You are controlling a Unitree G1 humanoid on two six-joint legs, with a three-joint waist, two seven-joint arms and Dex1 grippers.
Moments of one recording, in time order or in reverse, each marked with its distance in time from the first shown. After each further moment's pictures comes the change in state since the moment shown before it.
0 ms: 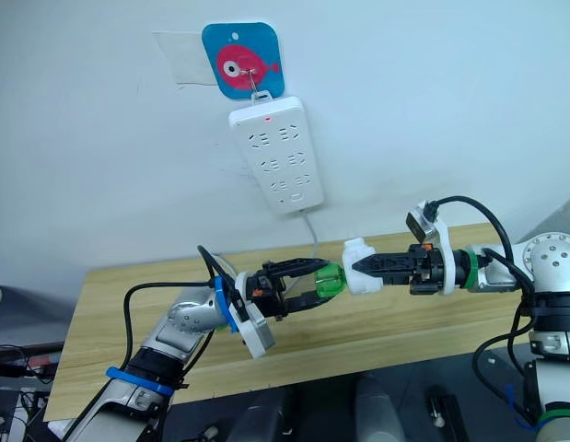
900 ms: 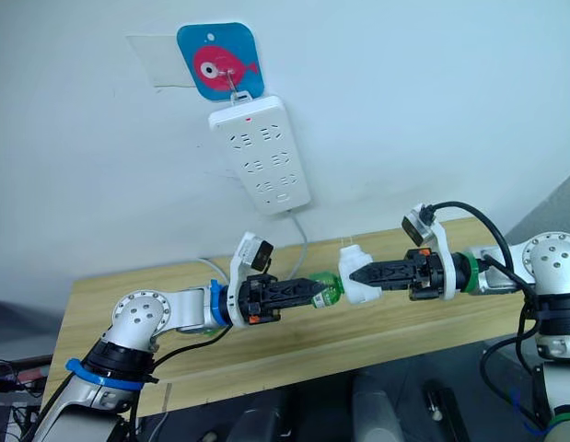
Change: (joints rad) left arm 0.007 0.143 0.121 -0.242 -1.887 2.249 0.084; right arm 0.018 -0.068 0.058 -0.050 0.017 -0.026 0.044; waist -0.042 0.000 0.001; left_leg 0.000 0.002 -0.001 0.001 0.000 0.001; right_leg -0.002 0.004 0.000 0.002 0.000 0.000
